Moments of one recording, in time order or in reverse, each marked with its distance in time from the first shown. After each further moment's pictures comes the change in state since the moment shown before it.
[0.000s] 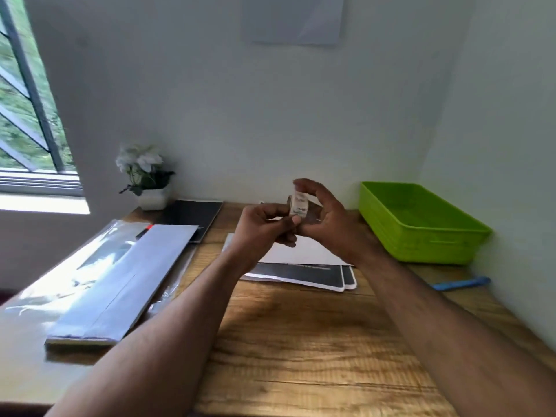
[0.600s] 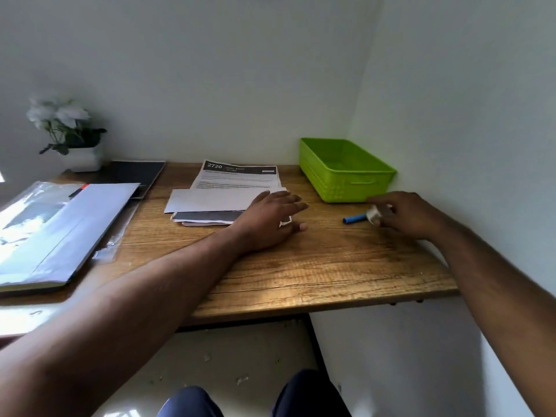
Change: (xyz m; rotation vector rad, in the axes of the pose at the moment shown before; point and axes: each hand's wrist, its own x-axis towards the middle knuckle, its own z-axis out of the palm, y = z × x) left_hand -0.029 -0.043 0.085 1.116 -0.538 0.394; right_hand -0.157 -0.015 -0.173 -1.068 0.042 0.501
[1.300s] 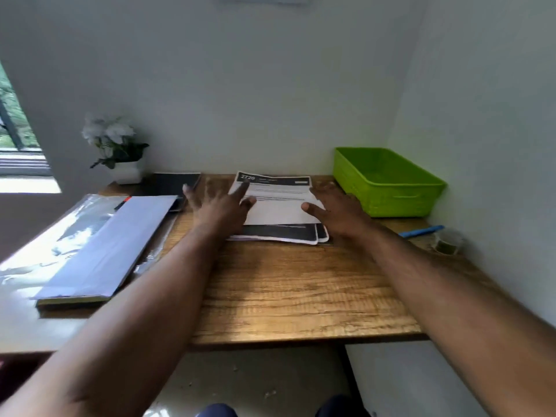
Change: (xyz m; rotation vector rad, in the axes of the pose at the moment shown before) left_hand -0.040 -0.100 -0.046 0.289 -0.040 -0.793; right_hand 0.083 -0.136 0.082 0.000 0.038 -0.222
